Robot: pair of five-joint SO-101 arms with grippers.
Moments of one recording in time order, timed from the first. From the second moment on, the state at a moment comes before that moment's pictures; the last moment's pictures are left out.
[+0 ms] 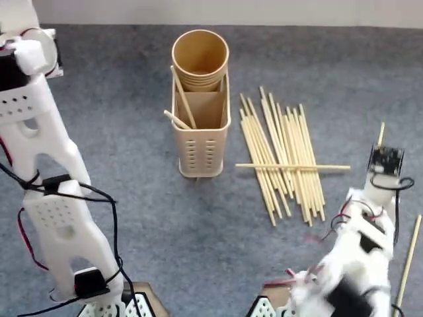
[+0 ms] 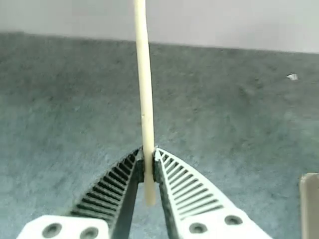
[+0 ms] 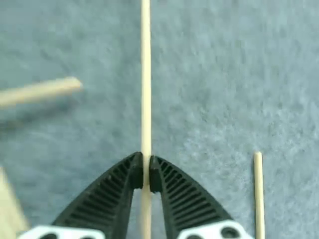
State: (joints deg) left arm -20.6 34.4 -87.4 100.4 -1.6; right arm 33.2 -22.9 68.7 2.2 23.7
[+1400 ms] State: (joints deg) left arm 8.7 2.0 -59.6 101.5 -1.0; right arm -15.6 -49.6 10.8 57.1 1.1
